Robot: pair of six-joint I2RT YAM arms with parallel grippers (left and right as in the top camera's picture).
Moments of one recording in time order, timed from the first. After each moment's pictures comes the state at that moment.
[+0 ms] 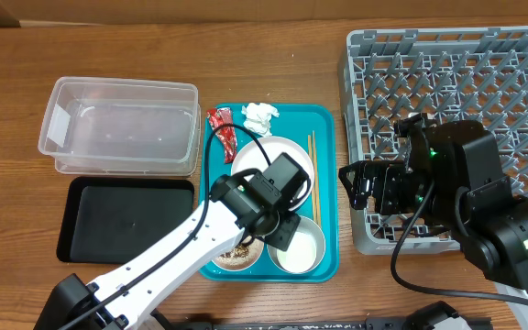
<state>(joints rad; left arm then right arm) -0.80 1.50 1.09 -0.94 0.12 -0.36 0.40 1.06 1.36 -1.16 -0.20 0.41</state>
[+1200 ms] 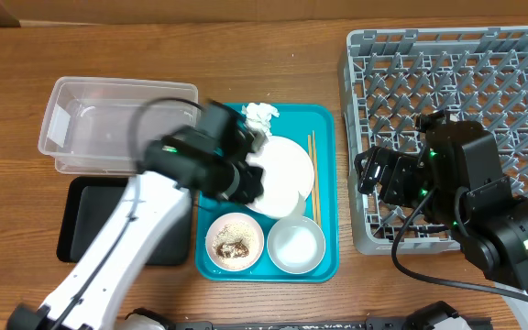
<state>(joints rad) -0.43 1.44 1.26 -1.06 0.45 -0.26 0.40 1.06 1.36 -1.17 -0.03 0.60</state>
